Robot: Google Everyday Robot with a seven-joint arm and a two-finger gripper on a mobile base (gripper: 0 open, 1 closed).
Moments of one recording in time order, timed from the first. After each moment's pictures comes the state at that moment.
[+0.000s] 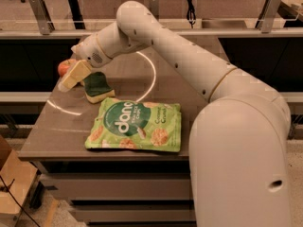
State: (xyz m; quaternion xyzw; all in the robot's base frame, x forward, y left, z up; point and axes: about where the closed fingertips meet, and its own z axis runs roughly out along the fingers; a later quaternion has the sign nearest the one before) arm 0.667 0.250 0.876 -0.64 0.57 0.35 0.38
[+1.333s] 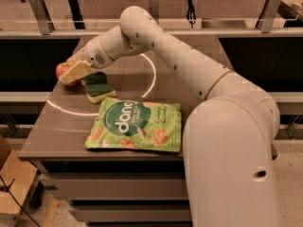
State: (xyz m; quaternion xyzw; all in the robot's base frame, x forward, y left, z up) arm 0.682 0.247 0.864 -0.62 0.59 0.37 0.37
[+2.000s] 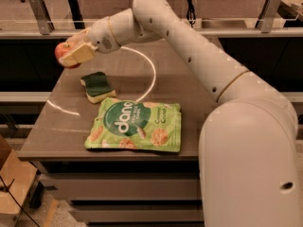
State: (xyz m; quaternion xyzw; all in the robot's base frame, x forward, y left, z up) arm 0.676 0.227 0.931 -0.61 0.54 0.38 0.43
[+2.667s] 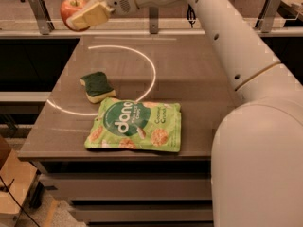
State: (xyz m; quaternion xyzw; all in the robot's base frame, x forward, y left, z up) arm 0.668 0.169 1.045 -0.63 0.49 0.34 0.50
